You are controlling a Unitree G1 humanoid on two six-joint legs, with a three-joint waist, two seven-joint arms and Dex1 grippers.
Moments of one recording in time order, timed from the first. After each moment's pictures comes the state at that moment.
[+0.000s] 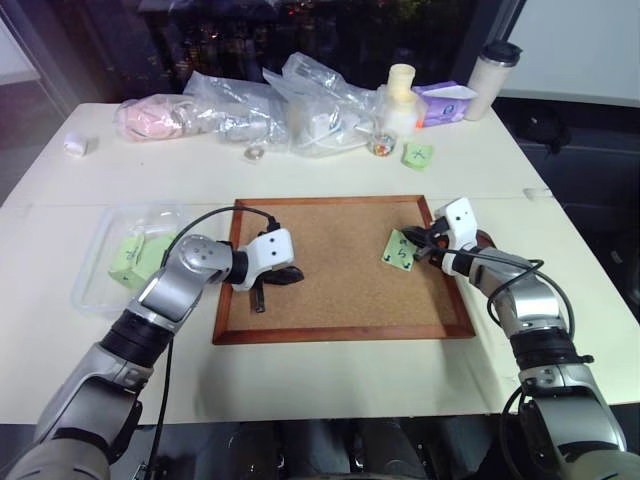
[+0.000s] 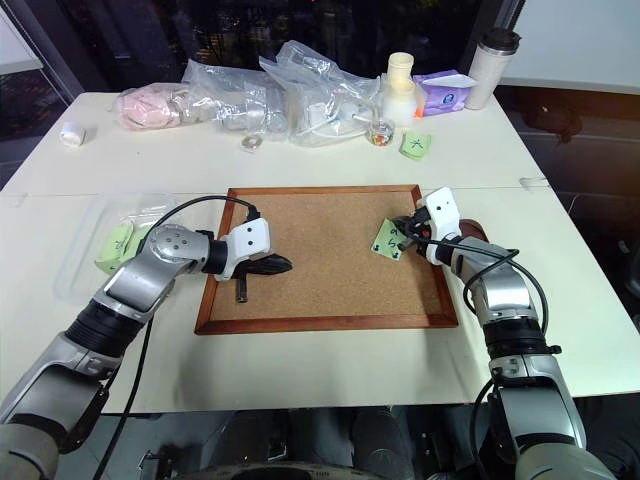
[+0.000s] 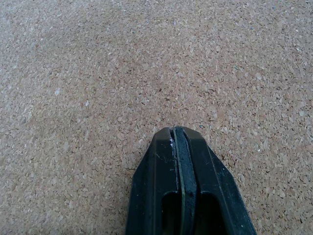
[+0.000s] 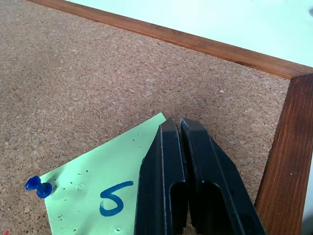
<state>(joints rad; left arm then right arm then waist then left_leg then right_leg) -0.59 0.62 -0.38 0.07 -0.07 0.37 -1.05 -0.51 -0.52 0.00 0.36 0.28 0.31 0.64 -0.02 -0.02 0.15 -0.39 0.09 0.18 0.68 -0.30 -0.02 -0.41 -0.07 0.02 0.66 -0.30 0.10</state>
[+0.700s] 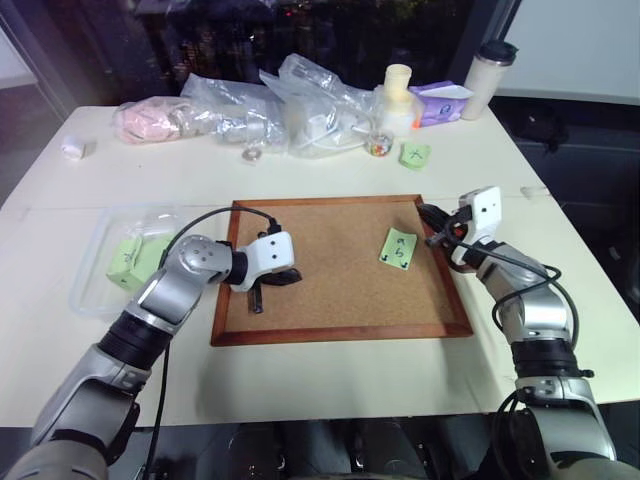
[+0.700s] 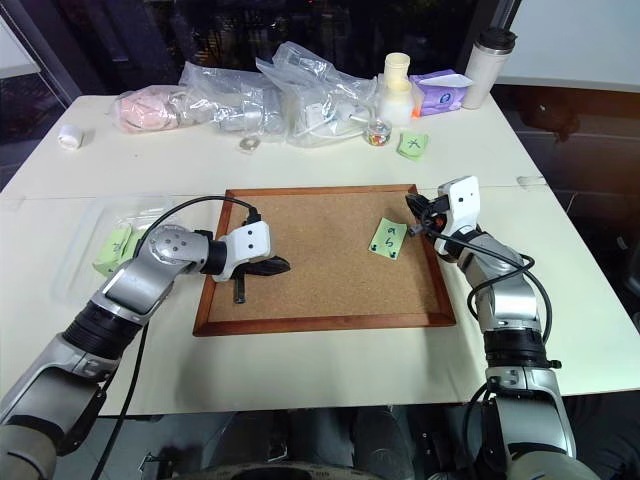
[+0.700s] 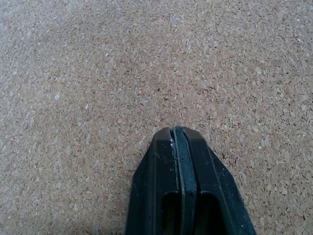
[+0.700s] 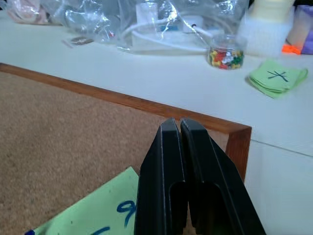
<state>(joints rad) -0.58 0.62 -0.40 0.04 -0.03 0.36 -1.05 -0.44 -0.46 -0.16 0.23 0.30 0.19 0.54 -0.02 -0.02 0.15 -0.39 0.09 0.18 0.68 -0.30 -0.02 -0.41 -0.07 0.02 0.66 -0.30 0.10</state>
